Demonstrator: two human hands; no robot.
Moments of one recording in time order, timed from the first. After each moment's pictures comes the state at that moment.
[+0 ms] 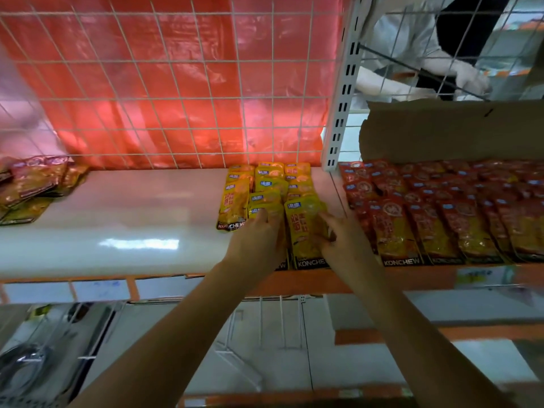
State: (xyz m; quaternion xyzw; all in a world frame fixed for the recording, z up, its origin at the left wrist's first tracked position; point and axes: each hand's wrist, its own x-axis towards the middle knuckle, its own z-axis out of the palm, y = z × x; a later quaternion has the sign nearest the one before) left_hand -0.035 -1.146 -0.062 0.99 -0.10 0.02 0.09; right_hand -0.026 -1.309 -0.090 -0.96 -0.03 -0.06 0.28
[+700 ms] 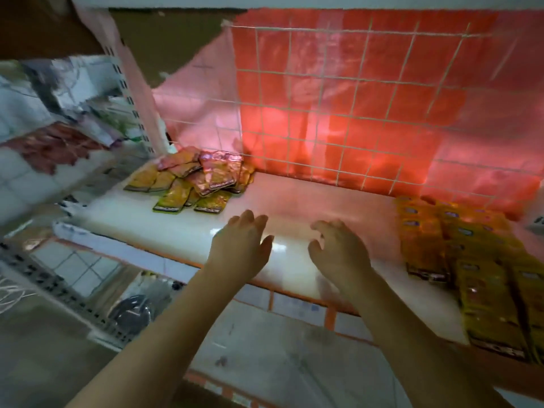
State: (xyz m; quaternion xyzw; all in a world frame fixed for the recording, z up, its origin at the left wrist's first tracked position) left_hand -0.061 -0.833 -0.057 0.99 0.08 0.10 0.06; right_hand -0.004 -0.993 -0.065 -0.95 -0.21 0.02 0.24
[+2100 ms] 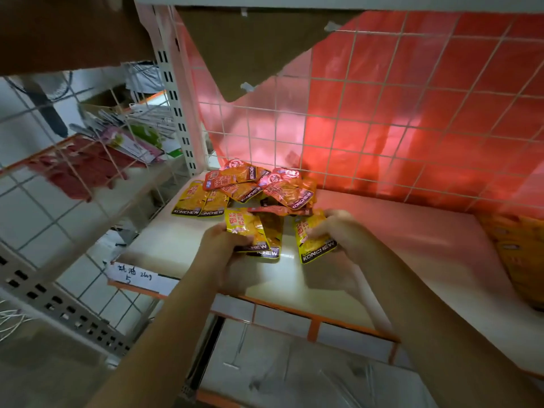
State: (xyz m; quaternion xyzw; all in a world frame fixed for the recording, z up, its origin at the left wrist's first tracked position) left_hand -0.044 -0.634 -0.073 0.62 0.25 0.06 0.75; right_hand 0.054 -0.813 -0.062 -0.81 -0.01 0.25 0.53
